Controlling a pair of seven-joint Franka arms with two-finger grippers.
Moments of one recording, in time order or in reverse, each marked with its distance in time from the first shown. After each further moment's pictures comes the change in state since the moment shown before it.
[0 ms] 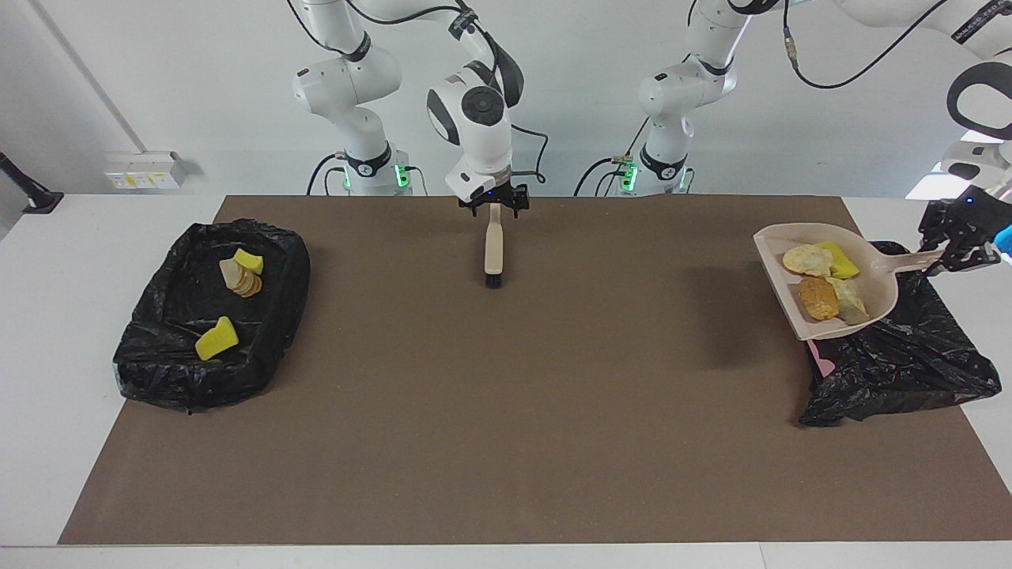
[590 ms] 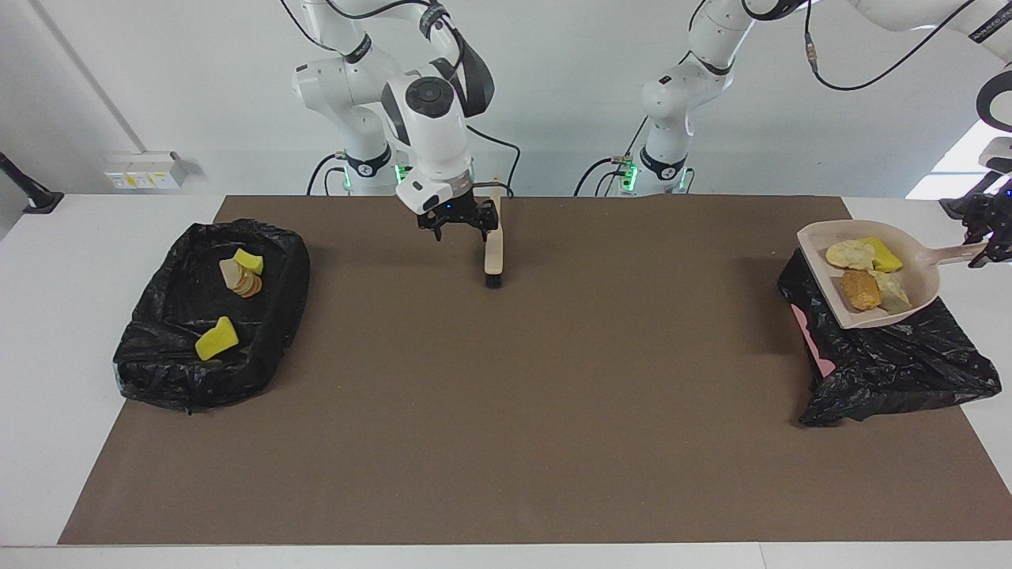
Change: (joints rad) left arm 0.096 0.052 -0.005 0.016 0.298 0.187 0.046; right arm -0.313 0.018 -0.050 0.207 -0.208 -0.029 -0.252
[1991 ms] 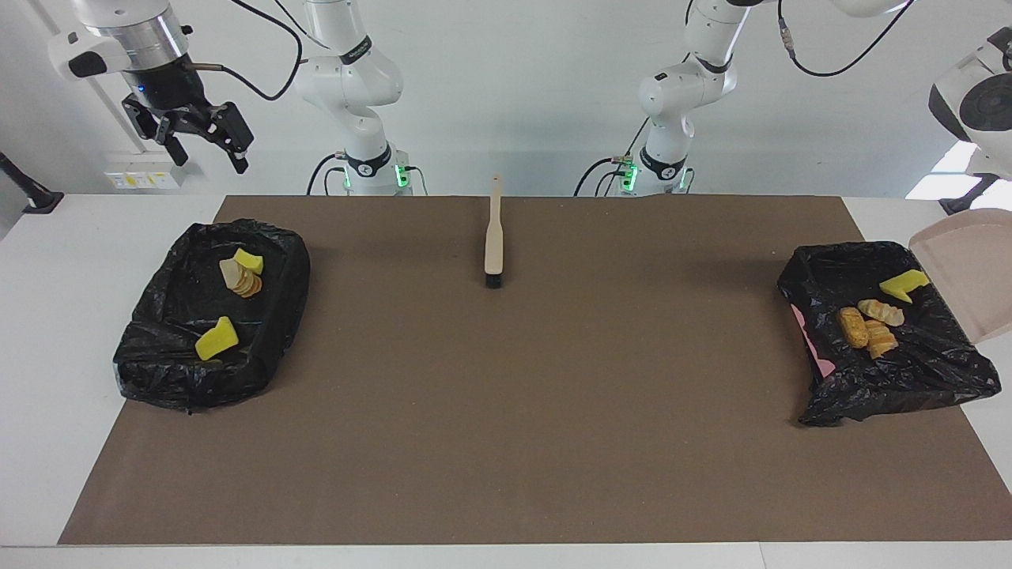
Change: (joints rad) left arm -0.266 -0.132 -0.017 -0.096 0.829 -0.138 -0.623; right arm -0.107 -0.030 -0.298 0.540 -0.031 -0.611 -0.340
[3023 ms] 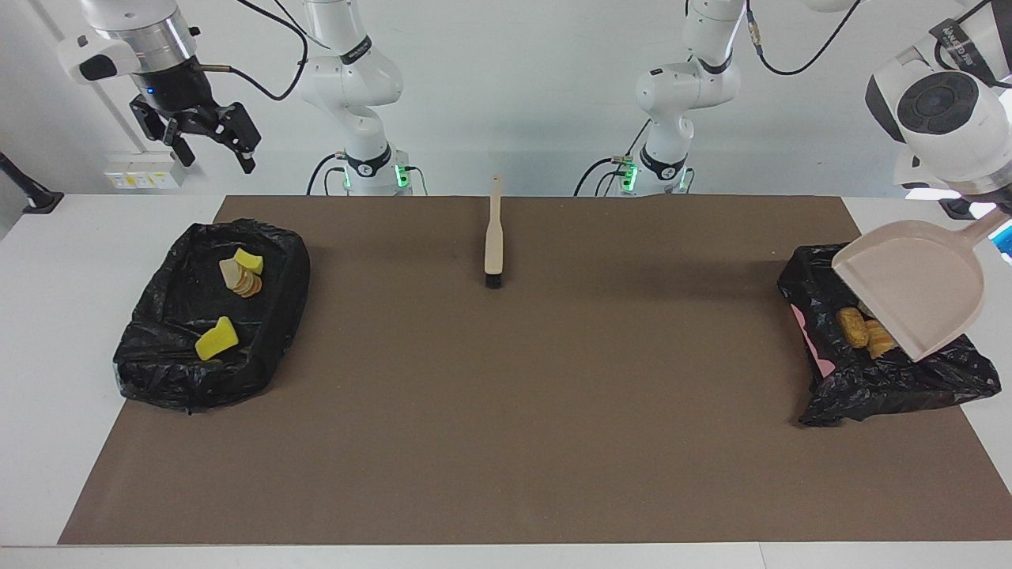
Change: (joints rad) left arm -0.301 -0.050 -0.015 0.017 -0.594 -0.411 -0.731; right arm 0.012 0.000 0.007 -0.002 0.001 0.000 0.000
